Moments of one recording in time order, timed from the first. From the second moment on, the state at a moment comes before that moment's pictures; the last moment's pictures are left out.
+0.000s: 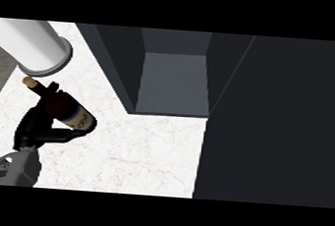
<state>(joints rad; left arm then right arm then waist) -0.25 0.21 0.33 -0.94 0.08 -0.18 -0.22 0.09 -0.20 0.38 -2.52 -0.06 -0.07 0.49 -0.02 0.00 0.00</state>
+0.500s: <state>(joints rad) -0.31 0.19 0.39 -0.78 0.15 -0.21 -0.31 0.09 -0.20 0.39 -2.53 -0.06 -0.07 0.49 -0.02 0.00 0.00</state>
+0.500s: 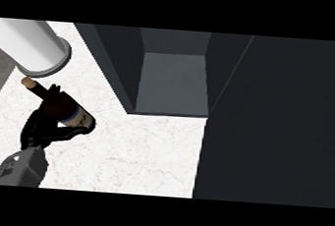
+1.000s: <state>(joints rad) -0.38 0.18 0.45 -0.65 0.24 -0.25 -0.36 0.06 -0.20 0.39 -2.52 -0.06 -0.08 0.52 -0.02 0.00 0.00</state>
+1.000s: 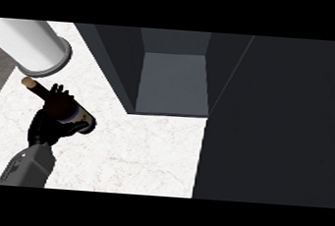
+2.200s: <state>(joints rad) -0.29 0.09 0.35 -0.68 0.20 -0.27 -0.62 0.10 -0.21 0.37 -2.52 -0.06 -0.07 0.48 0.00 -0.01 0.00</state>
